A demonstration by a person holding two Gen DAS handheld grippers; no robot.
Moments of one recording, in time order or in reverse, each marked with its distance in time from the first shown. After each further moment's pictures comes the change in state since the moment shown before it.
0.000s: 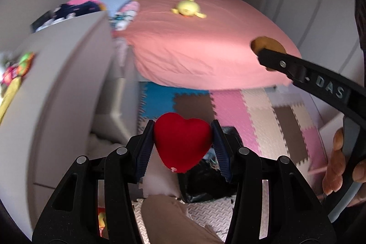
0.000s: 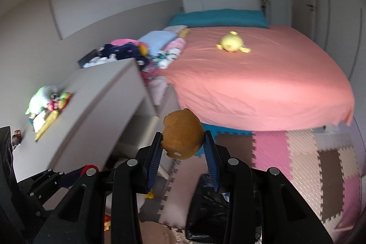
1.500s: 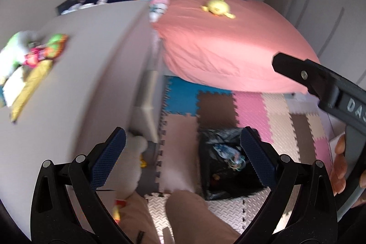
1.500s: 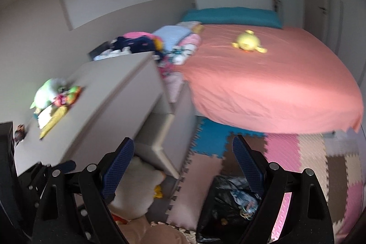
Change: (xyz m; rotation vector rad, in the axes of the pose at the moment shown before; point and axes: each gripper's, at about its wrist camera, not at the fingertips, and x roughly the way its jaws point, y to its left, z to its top) left arm -0.022 0.103 -0.001 -0.140 0.009 0.129; right arm 0.031 0.101 0.017 -0.117 0.020 0.116
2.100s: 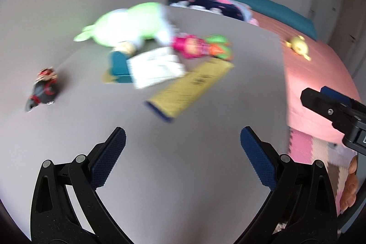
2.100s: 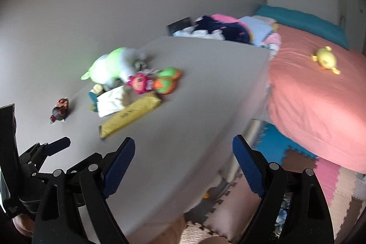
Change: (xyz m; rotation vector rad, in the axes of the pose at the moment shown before) left arm -0.066 0.213 -0.026 -0.301 -0.084 0.314; right arm 0.079 0.209 0.024 -0.192 0.127 0.288
